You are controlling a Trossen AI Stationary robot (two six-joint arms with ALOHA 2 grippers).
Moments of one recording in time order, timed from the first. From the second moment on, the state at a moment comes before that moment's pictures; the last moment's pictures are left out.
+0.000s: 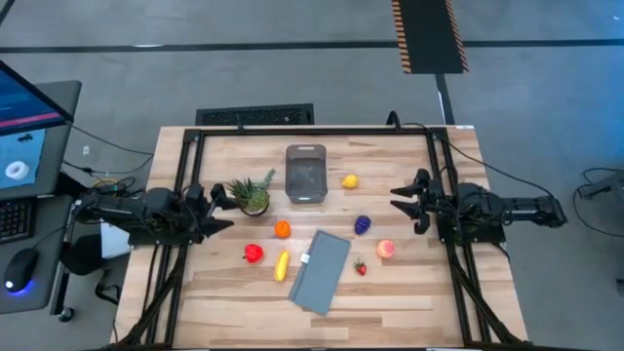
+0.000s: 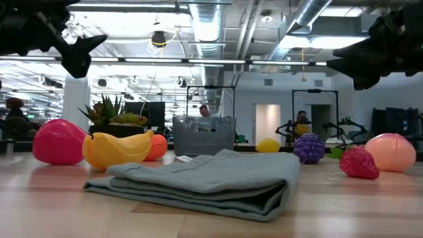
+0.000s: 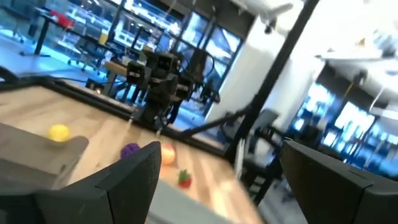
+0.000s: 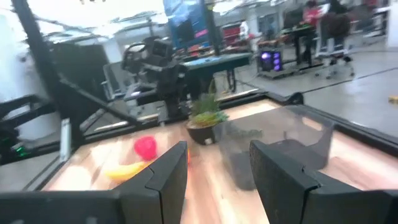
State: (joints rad) left arm -0.12 0.01 0.01 0.21 -0.02 -0.49; right arm 0.01 0.00 0.02 0.02 0.15 0.16
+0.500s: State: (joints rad) left arm -0.12 0.01 0.01 0.30 -0.18 -0.48; right arm 0.01 0.00 0.02 0.33 0.14 0.47
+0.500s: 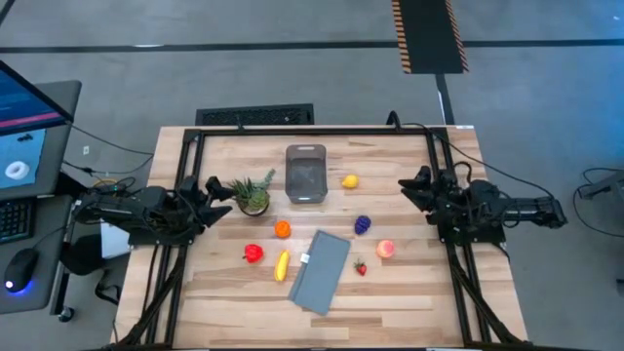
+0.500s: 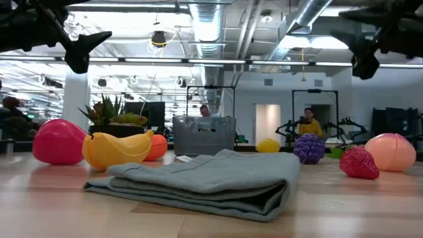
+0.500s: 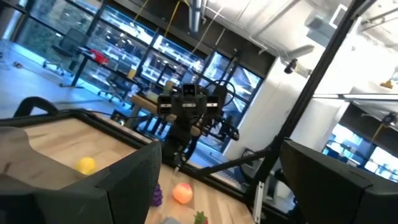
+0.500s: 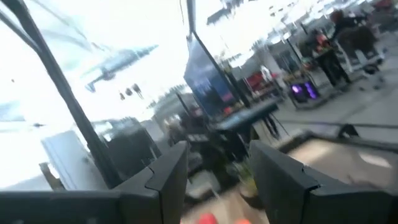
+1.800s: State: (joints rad) left arm -0.12 0.01 0.01 0.22 -0.32 -0.70; right arm 0.00 0.00 0.02 0.39 0.16 0.73
